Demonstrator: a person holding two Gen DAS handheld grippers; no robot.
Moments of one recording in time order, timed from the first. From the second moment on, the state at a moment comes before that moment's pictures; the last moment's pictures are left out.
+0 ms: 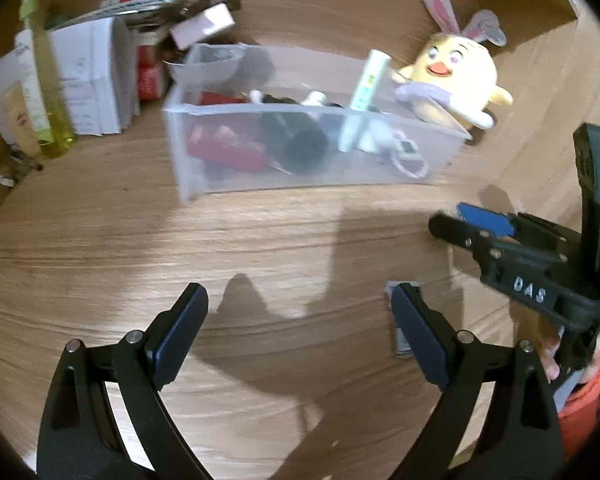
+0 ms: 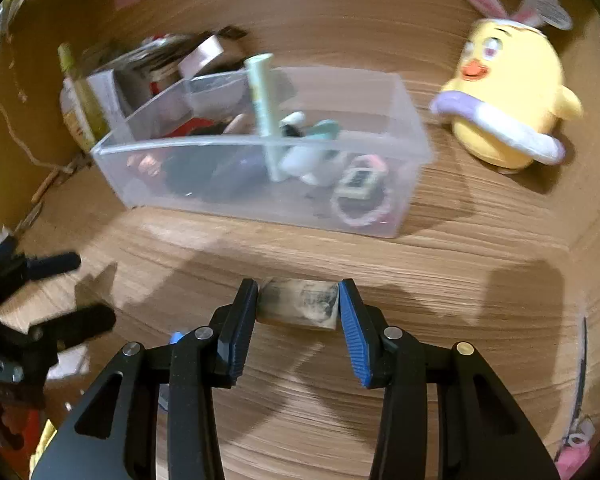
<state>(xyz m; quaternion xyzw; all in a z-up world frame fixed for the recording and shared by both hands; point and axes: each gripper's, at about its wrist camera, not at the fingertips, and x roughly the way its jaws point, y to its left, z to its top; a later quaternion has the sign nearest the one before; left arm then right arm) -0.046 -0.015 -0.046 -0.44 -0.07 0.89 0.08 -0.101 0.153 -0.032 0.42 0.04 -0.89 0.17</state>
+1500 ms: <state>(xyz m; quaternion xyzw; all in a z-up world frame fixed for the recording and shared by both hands) -0.052 0.006 -0.012 -0.37 -0.03 0.93 0.07 -0.088 0.164 0.006 0.37 0.01 -0.91 0.18</state>
